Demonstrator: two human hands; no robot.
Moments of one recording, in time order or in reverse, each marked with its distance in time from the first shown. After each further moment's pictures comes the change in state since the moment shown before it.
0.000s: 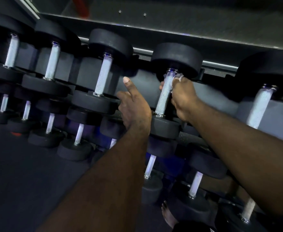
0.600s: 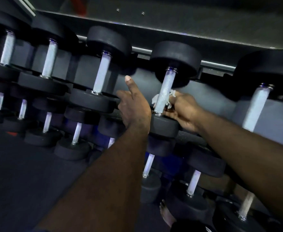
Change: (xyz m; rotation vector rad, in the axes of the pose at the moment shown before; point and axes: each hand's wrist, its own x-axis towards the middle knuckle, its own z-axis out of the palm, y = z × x) left_hand 0.002 -0.001 0.002 0.026 -0.005 -0.014; right_hand -0.036 0.012 -0.024 -0.070 -0.263 0.171
